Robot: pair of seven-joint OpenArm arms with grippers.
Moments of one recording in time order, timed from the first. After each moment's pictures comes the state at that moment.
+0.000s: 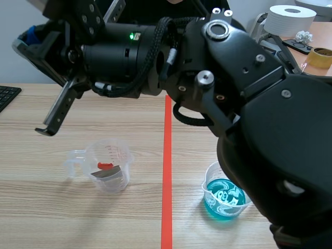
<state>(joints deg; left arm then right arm) 20.2 -7.5 -9.7 17.4 17.3 -8.9 -22.3 10.5 2.4 -33.5 103.6 -4.2 41.0 -4.1</state>
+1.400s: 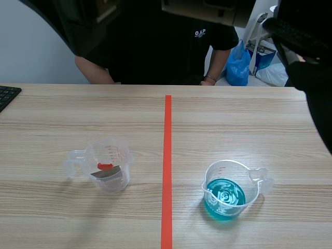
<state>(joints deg) 20.2 -7.5 -9.7 17.4 17.3 -8.9 -22.3 10.5 10.9 -21.1 120.1 36.2 37.6 -27.4</state>
